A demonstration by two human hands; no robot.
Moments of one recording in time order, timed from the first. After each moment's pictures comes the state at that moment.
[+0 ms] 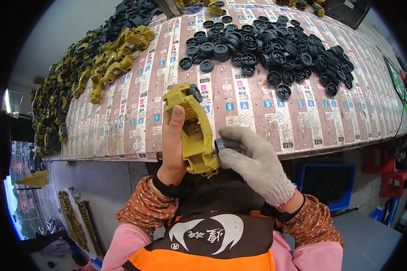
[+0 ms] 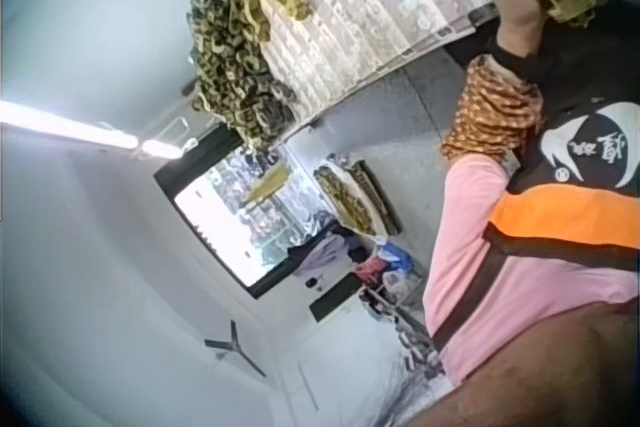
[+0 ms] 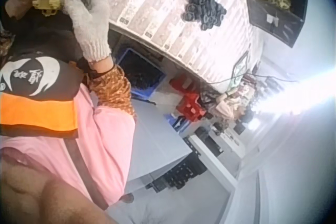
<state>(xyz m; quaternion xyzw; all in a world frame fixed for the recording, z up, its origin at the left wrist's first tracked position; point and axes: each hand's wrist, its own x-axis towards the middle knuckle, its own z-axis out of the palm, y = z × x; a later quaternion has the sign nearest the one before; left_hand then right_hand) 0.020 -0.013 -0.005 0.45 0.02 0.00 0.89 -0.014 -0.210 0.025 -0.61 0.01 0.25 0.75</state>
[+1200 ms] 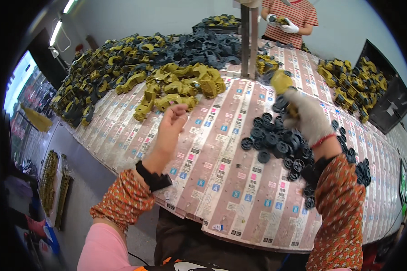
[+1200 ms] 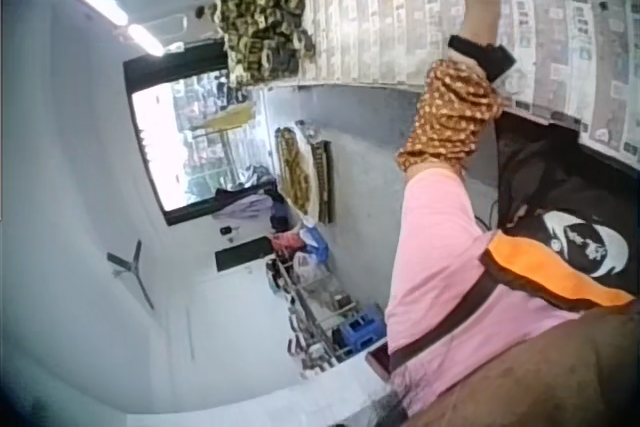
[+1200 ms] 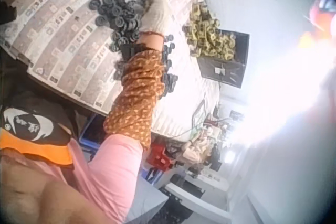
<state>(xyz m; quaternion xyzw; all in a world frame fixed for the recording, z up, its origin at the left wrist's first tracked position) 0.157 0.193 0.002 0.72 0.09 0.25 0.64 0.303 -0.144 0.110 -0.75 -0.04 0.18 0.64</state>
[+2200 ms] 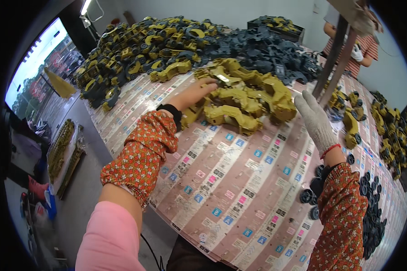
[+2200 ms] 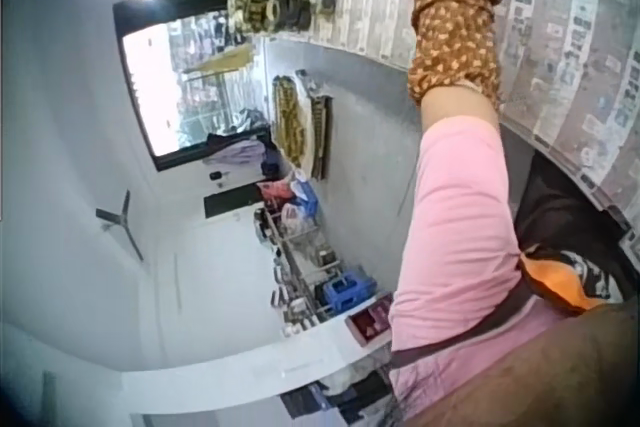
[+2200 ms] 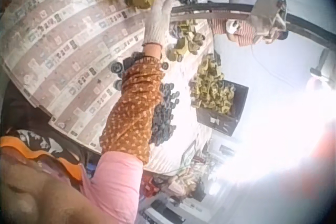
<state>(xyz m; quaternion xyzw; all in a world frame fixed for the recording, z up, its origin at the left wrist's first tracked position) 0.303 0.471 -0.028 0.89 0.04 0.09 0.44 0.411 0.051 0.028 -0.85 -0.27 0.03 0.45</state>
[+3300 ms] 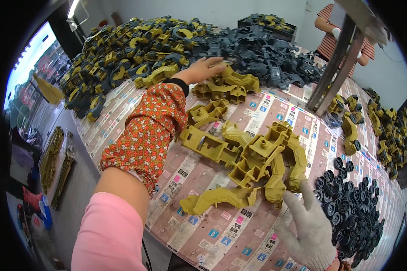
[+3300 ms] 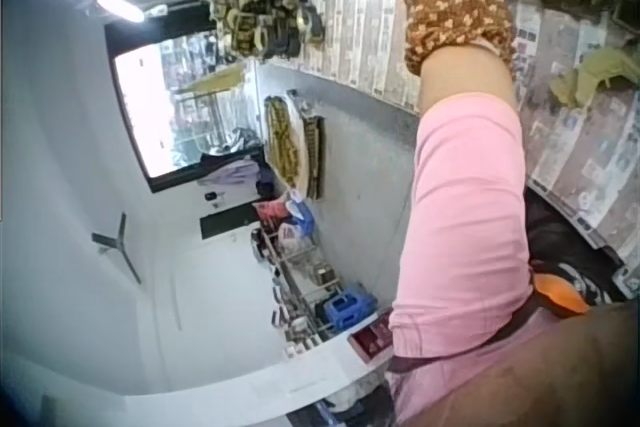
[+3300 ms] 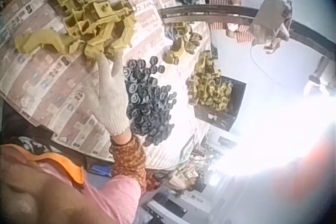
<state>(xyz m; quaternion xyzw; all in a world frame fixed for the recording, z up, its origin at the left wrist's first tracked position) 0.416 0.508 0.003 0.97 0.08 0.07 0.23 0.209 -0.010 0.077 -0.89 -0.41 0.07 0.18</state>
